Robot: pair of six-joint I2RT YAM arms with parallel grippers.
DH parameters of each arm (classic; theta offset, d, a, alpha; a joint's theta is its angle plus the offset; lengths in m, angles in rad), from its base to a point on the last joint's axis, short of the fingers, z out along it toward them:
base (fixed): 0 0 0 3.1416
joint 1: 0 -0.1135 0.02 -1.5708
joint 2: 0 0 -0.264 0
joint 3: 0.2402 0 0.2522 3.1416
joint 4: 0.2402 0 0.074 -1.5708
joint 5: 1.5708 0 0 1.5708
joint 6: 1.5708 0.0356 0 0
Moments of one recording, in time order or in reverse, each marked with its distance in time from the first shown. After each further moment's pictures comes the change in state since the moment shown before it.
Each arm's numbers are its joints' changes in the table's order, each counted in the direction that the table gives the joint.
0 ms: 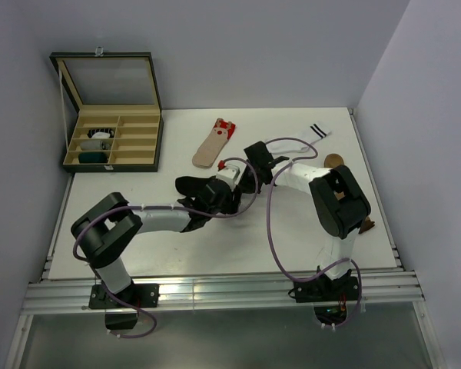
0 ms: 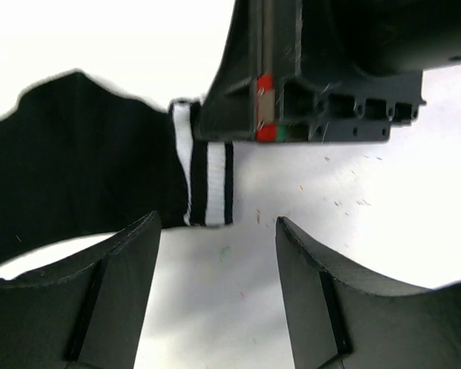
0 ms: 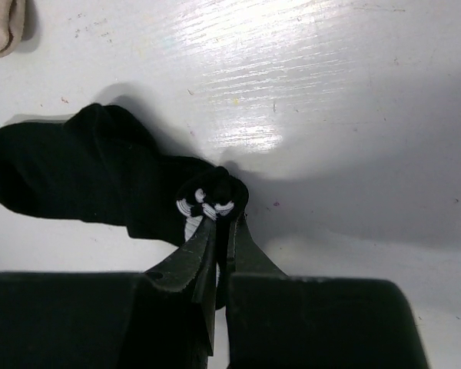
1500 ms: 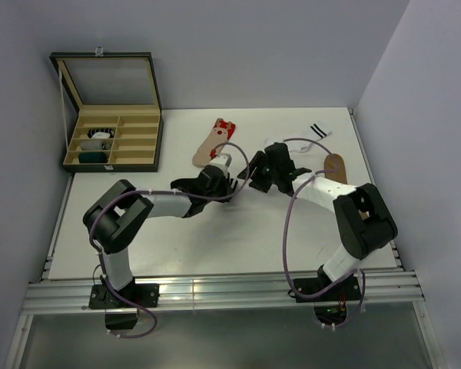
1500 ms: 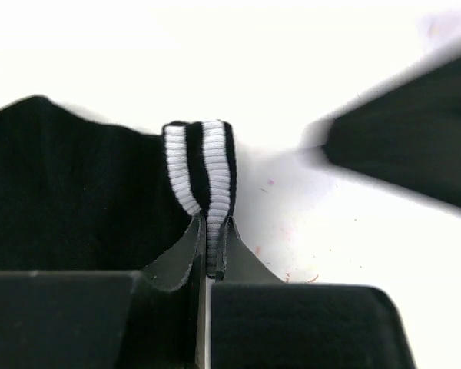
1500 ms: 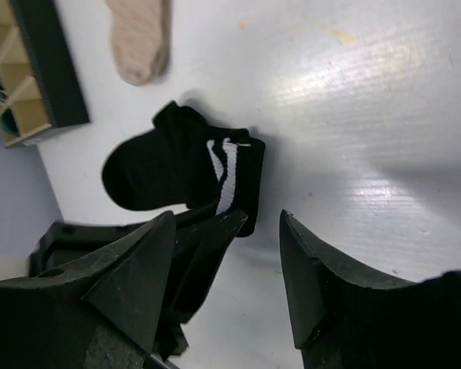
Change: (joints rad) left arm -0.116 -0.145 0.099 -0.038 0.130 -0.053; right arm 0.072 0.229 -0.238 -0.275 -0.066 0.063
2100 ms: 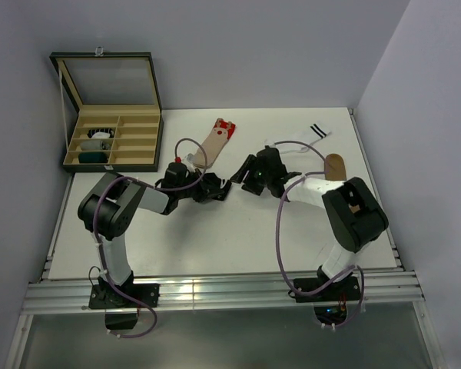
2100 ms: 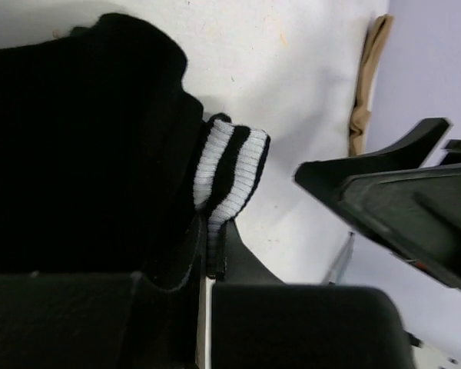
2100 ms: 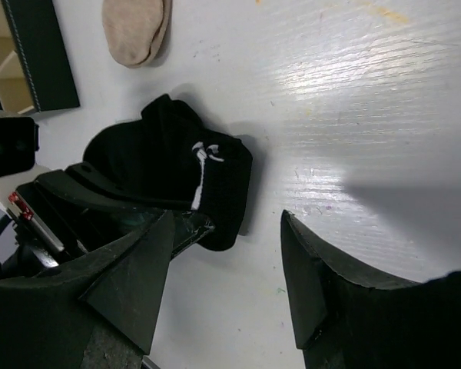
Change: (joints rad) left arm -0.304 -0.050 -0.176 -0.283 0.543 -0.572; right arm -0.042 -0.042 -0.035 -0.143 0.007 -0.003
